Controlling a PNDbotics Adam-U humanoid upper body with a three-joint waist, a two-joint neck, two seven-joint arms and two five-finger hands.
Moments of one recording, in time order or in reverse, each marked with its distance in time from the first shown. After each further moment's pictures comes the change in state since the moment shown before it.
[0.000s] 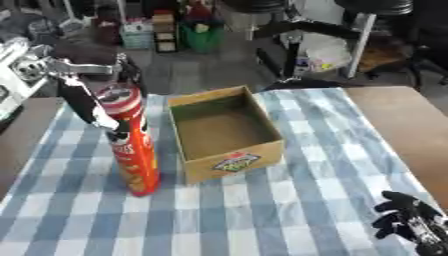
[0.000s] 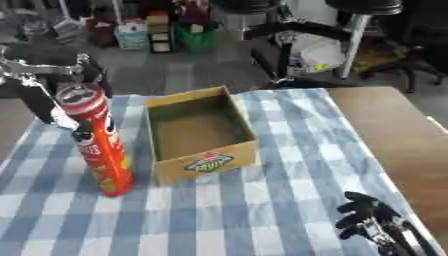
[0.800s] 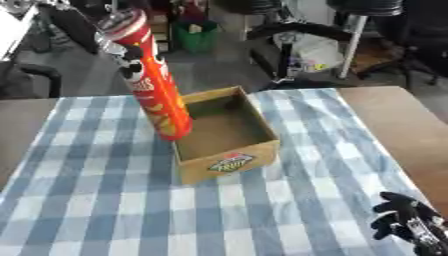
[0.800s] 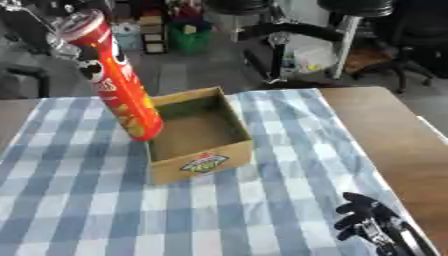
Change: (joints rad) left arm -0.160 -0.149 0.150 0.090 0.018 0.051 -0.051; right arm -0.014 0.000 0.014 0.006 -0.018 0.001 0.013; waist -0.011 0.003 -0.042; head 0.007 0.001
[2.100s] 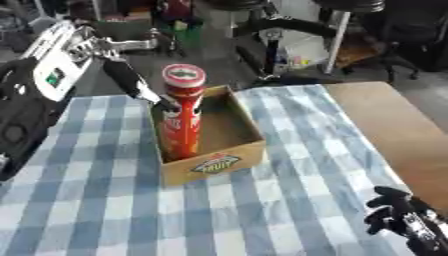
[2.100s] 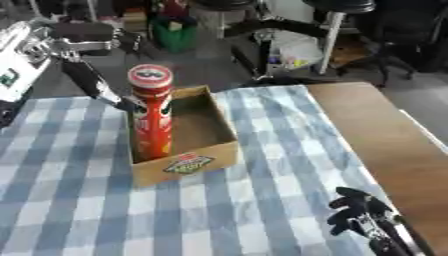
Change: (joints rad) left arm 0.046 -0.096 -0.066 0.048 -0.263 -0.081 0.081; right arm -0.030 0.000 0.011 0.000 -0.023 0.003 0.013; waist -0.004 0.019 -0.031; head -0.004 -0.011
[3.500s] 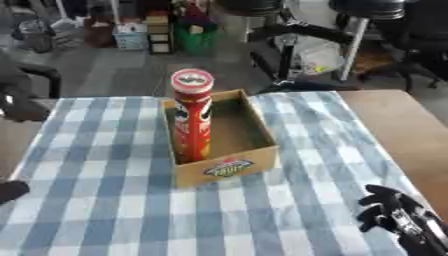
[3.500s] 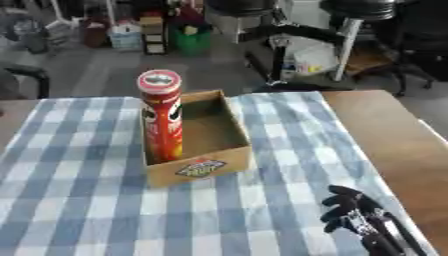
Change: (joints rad) left arm 1.146 0.060 0.593 -0.823 0.329 0.076 0.279; right arm 0.030 0.011 -0.037 0.000 0.019 -0.005 -0.033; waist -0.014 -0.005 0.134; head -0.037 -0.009
